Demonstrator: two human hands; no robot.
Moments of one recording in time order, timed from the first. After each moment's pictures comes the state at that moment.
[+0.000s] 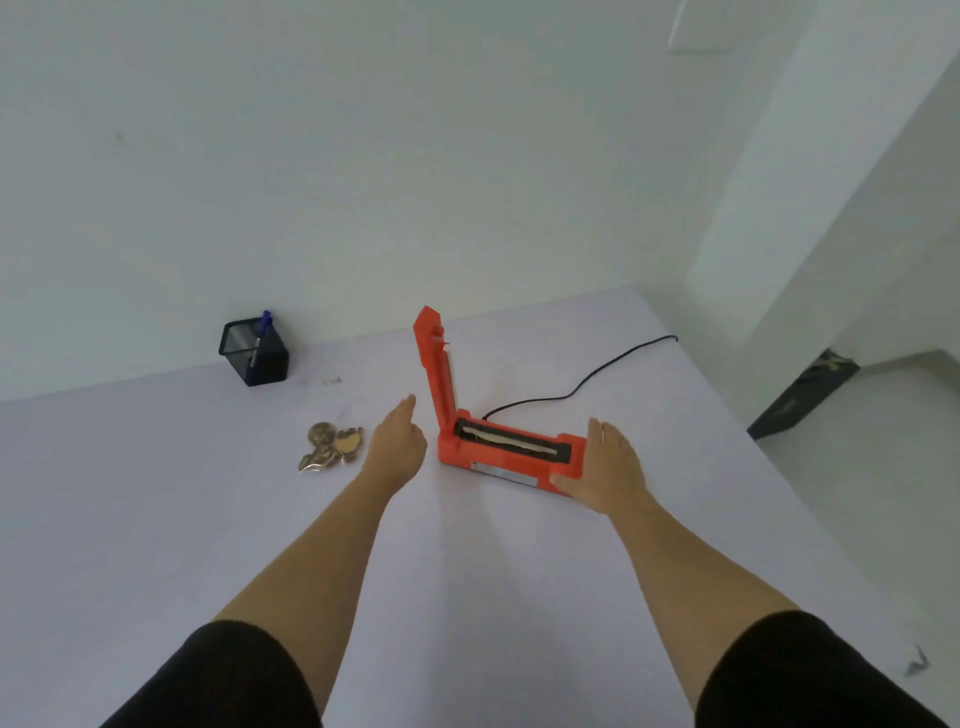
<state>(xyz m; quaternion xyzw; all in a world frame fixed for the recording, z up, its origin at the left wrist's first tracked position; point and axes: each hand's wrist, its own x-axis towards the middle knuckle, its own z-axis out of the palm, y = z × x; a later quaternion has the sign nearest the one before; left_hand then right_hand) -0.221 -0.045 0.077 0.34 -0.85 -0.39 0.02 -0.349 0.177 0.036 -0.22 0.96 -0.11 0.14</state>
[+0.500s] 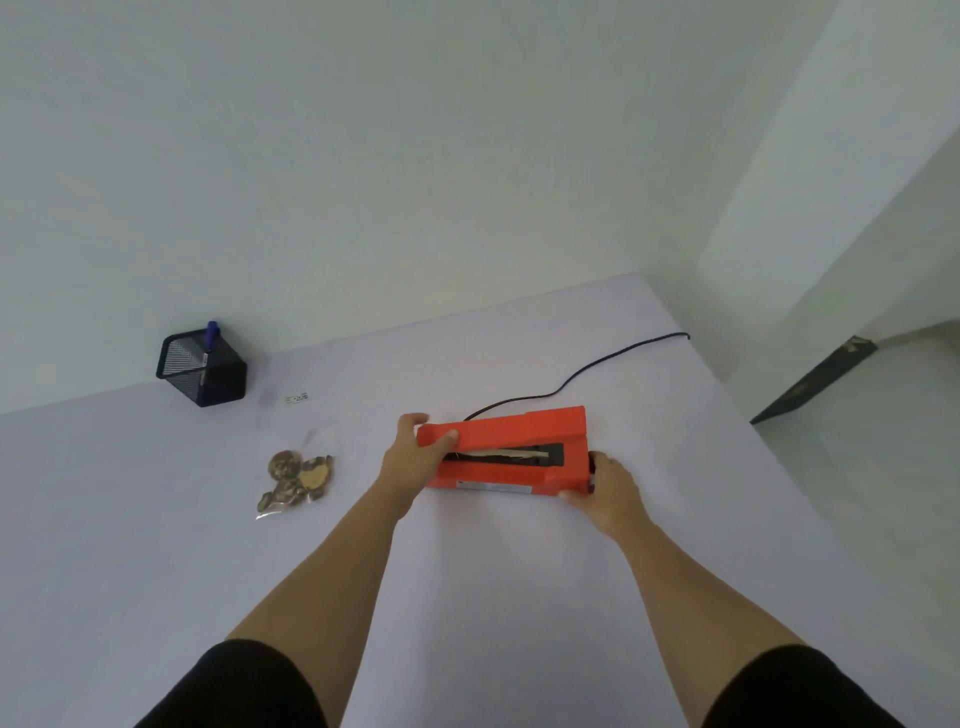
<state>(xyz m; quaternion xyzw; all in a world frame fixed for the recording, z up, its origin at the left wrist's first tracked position) -0.298 -0.052 0.039 0.41 -0.72 -0.56 -0.04 -0.407 0.170 -0.018 -0.12 0.91 -0.30 0.25</state>
